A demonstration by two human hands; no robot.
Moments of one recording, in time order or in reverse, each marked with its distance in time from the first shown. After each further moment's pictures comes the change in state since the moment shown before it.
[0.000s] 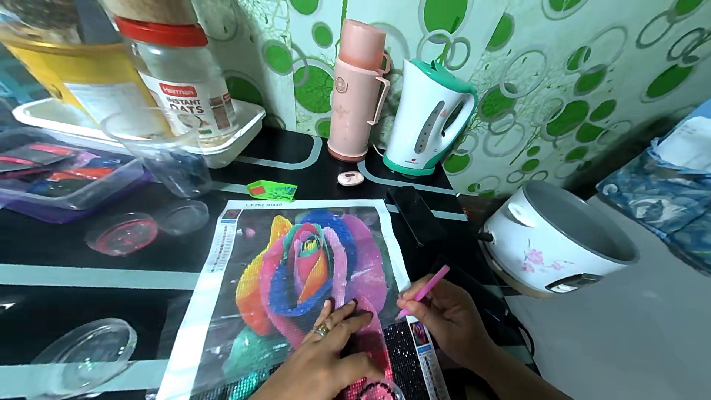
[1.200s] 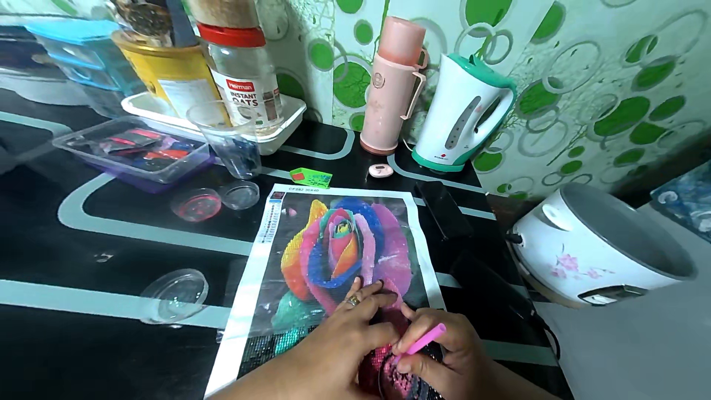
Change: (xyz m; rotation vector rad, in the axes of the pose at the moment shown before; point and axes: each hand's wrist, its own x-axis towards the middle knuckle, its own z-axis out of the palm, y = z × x) left_hand 0.002 0.003 -0.001 0.058 0.023 0.021; right_hand -0.019 -0.018 0.038 0.017 -0.234 -0.186
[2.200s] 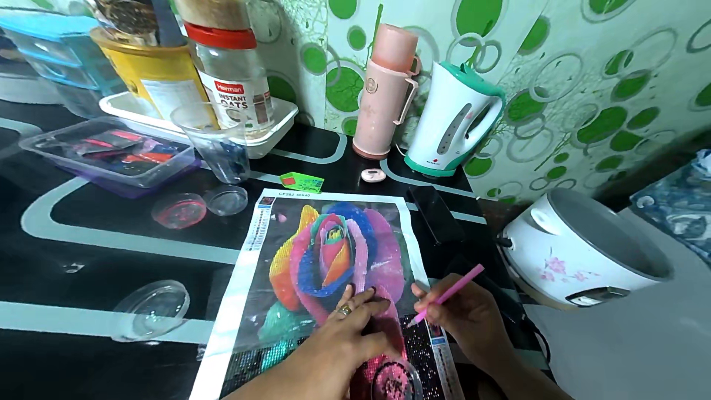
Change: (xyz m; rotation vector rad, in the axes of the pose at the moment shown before) left_hand 0.001 0.000 0.002 -0.009 -0.007 -0.010; right_hand 0.010 0.003 -0.034 0.193 0.263 0.203
